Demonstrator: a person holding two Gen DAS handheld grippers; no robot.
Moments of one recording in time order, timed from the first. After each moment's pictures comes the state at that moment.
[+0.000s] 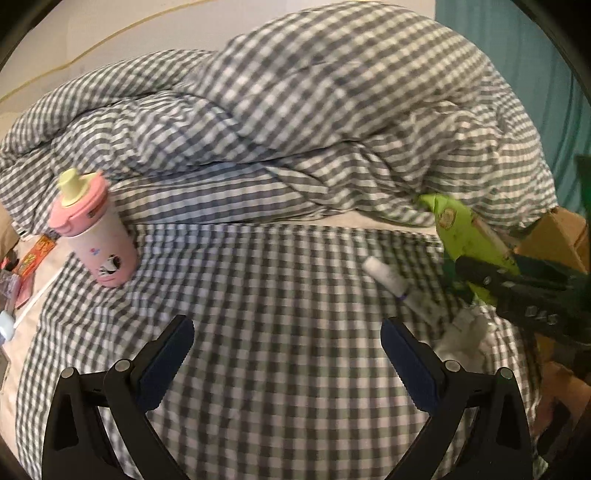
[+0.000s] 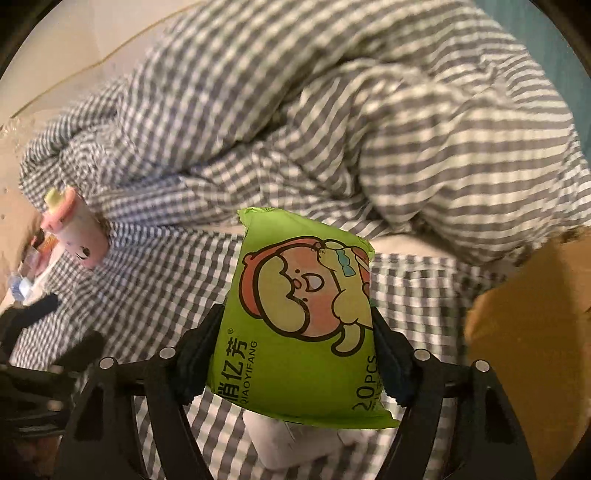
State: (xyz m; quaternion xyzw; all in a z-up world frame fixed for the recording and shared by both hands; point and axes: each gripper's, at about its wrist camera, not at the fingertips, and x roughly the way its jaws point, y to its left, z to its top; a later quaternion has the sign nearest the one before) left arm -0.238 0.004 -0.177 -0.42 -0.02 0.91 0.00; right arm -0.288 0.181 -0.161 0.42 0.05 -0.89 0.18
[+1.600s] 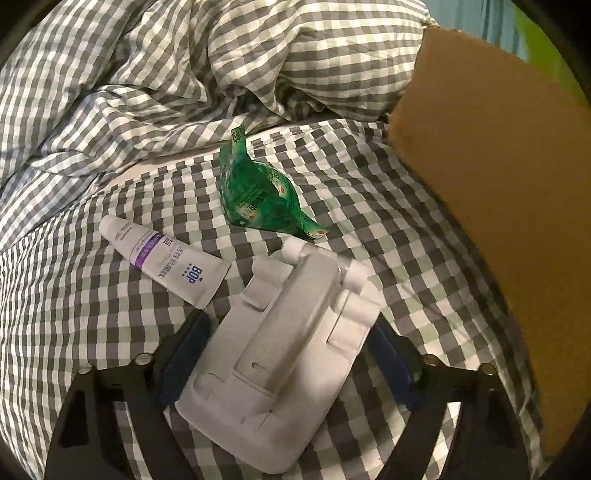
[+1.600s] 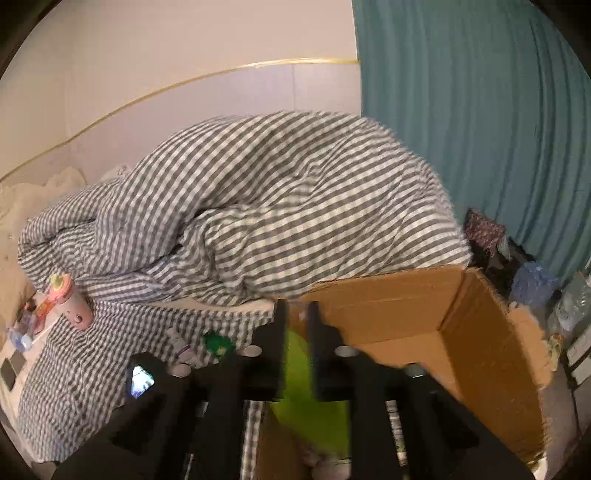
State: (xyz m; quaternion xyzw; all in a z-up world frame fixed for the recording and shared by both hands) left arm -0.267 0.200 -0.275 -0.46 0.07 0.87 0.16; right arm -0.211 0.363 -0.030 0.30 0.00 -0.95 0.08
